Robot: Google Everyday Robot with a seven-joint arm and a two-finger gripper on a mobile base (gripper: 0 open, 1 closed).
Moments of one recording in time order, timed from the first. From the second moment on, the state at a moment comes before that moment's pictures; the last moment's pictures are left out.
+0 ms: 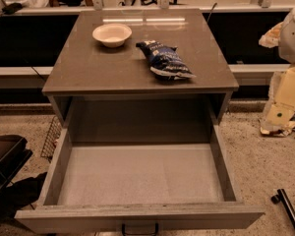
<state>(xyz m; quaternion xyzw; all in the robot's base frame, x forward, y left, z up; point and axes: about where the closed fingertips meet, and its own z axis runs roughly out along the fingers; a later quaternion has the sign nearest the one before) 0.438 -0.217 0.976 -0.60 0.78 -0.03 0.16</state>
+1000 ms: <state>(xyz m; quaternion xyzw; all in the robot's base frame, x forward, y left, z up) 0.403 -0.231 0.923 -0.59 0.79 -0.03 0.16</state>
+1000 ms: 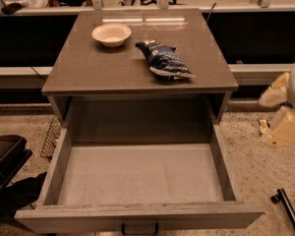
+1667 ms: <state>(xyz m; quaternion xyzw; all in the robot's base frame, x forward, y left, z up) 0.311 -0.238 0.825 -0.58 0.80 0.01 0.15</state>
